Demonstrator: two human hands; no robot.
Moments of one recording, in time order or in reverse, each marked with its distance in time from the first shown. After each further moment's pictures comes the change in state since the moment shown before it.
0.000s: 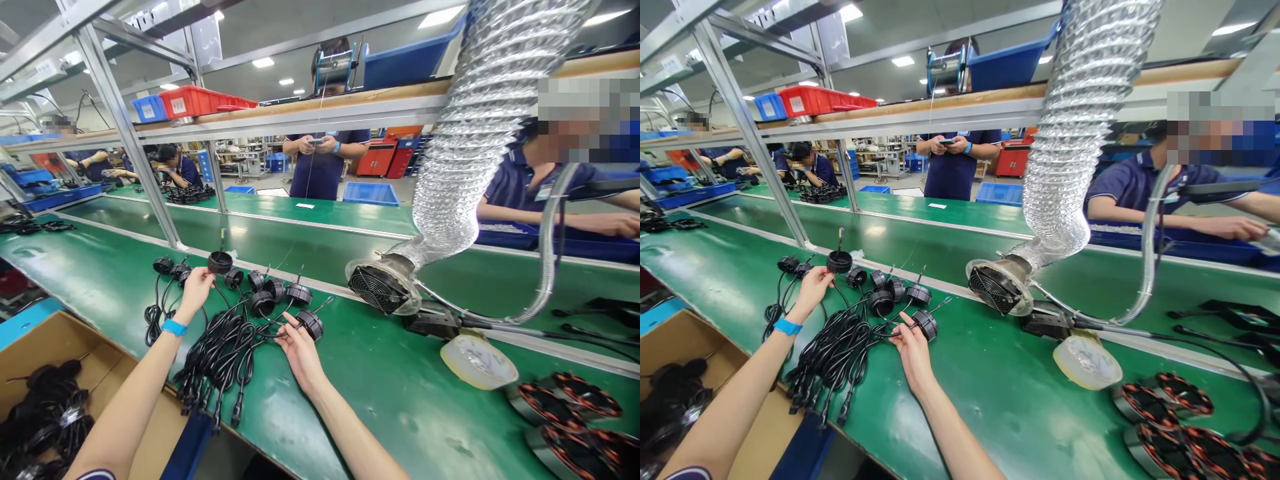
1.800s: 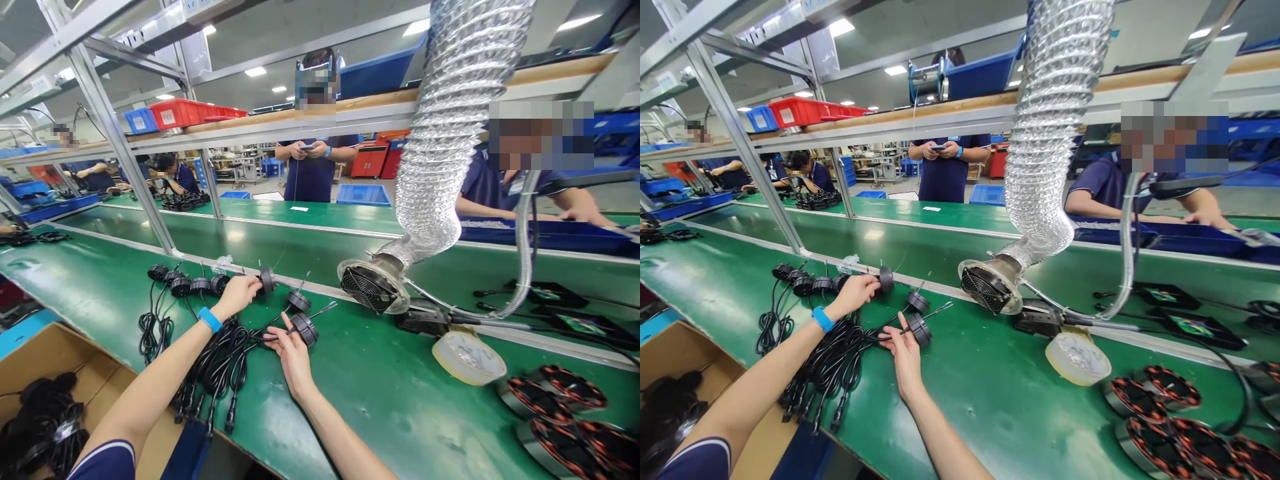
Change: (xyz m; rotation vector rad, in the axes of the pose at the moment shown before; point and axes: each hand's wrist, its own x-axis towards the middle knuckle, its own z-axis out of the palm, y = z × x) left_hand -0.011 0.095 0.066 0.192 -0.388 0.359; right_hand -0.010 0.004 0.006 -0.087 0.014 -0.120
